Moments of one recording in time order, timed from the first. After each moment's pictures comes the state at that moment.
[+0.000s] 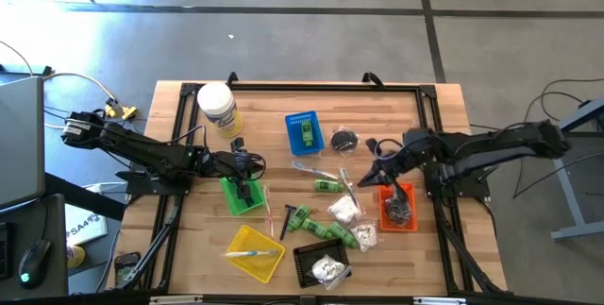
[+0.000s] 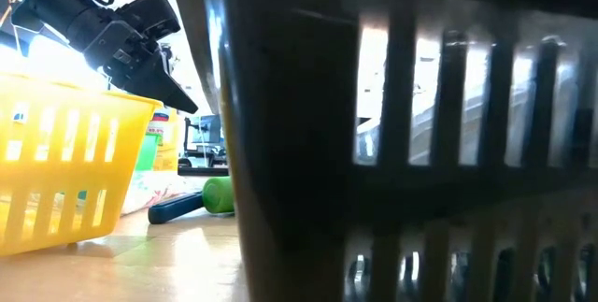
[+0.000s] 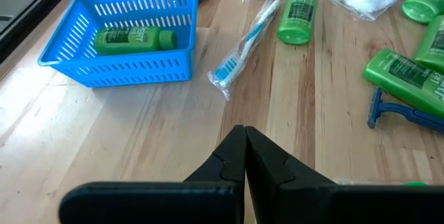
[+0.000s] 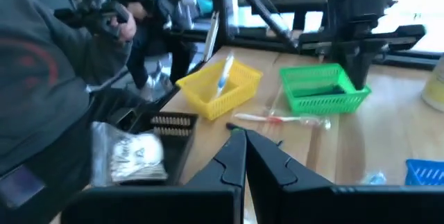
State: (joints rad) left arm -0.15 1.04 0.42 0.06 -0.35 -0.14; right arm 0.03 0.88 0.55 0.07 -0.40 -0.04
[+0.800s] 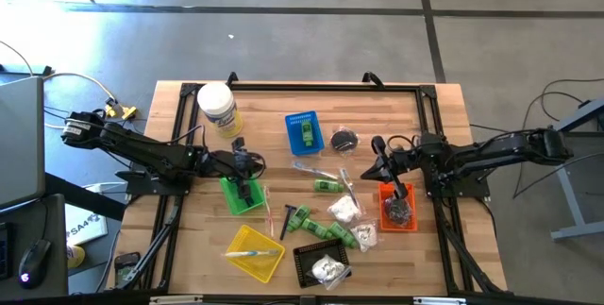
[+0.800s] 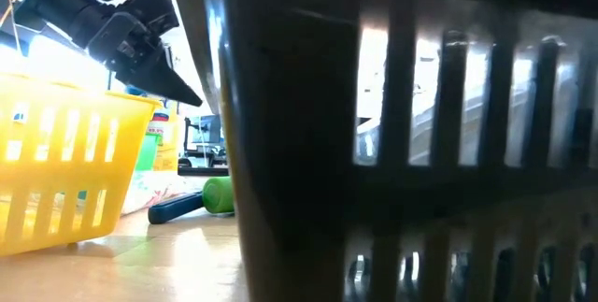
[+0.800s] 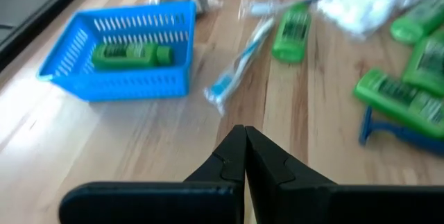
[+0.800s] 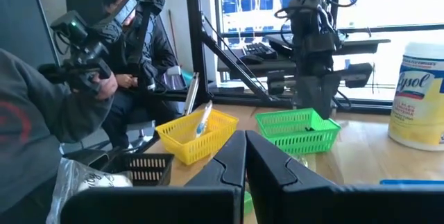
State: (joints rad) left arm -0.15 1.04 0.42 0.11 -0.34 -0.14; right arm -0.07 0.88 0.15 0.80 -0.42 0.07
